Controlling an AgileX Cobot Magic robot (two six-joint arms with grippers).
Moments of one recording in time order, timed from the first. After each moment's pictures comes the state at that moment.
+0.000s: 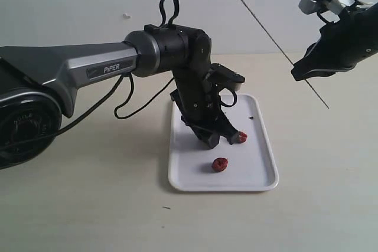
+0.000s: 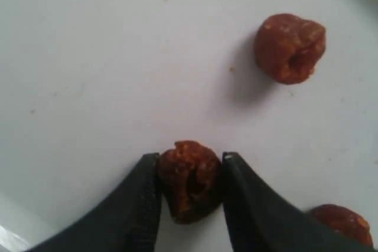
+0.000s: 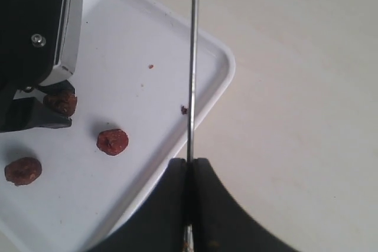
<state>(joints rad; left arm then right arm) -0.72 2.49 -2.09 -0.15 1.07 0.26 -0.13 1.75 -1.21 0.65 0.75 -0.98</state>
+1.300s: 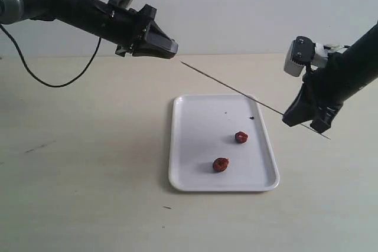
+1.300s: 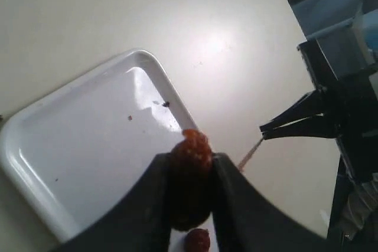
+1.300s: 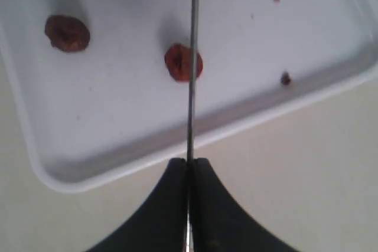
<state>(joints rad) -0.23 2.38 -2.05 -1.10 1.22 0.65 -0.13 1.91 -1.21 0.66 0.92 -1.55</state>
